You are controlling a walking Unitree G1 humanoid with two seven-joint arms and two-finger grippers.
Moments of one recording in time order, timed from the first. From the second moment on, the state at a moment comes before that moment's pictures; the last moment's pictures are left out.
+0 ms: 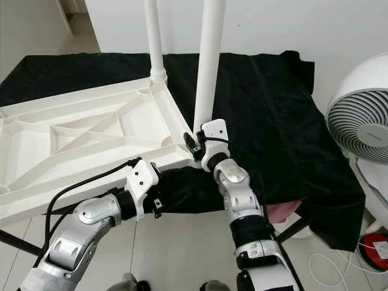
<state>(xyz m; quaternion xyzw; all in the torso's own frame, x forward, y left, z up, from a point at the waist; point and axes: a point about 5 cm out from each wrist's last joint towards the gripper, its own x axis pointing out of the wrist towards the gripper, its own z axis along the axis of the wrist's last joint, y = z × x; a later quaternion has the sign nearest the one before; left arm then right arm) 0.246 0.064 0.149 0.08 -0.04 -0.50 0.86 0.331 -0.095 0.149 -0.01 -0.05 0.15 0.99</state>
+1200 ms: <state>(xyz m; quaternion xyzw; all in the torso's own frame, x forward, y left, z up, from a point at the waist) 0.254 0.078 0.155 0.10 -0.04 -0.48 0.87 0.260 -0.121 0.143 -0.01 -0.04 0.15 0.99</state>
